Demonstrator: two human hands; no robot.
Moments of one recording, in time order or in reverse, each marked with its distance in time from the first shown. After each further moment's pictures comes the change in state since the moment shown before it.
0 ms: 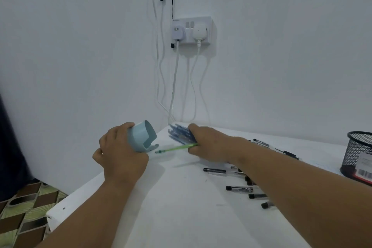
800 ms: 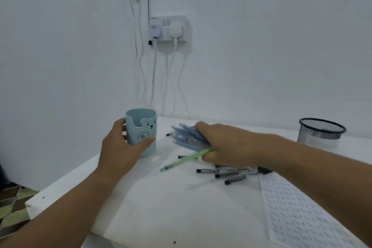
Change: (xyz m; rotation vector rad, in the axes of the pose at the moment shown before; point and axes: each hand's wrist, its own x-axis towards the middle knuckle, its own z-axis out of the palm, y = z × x) left_hand -0.022 0.031 -0.001 -0.350 -0.285 0.032; right_hand -0.138 -0.013 -0.060 -0.140 -0.062 0.026
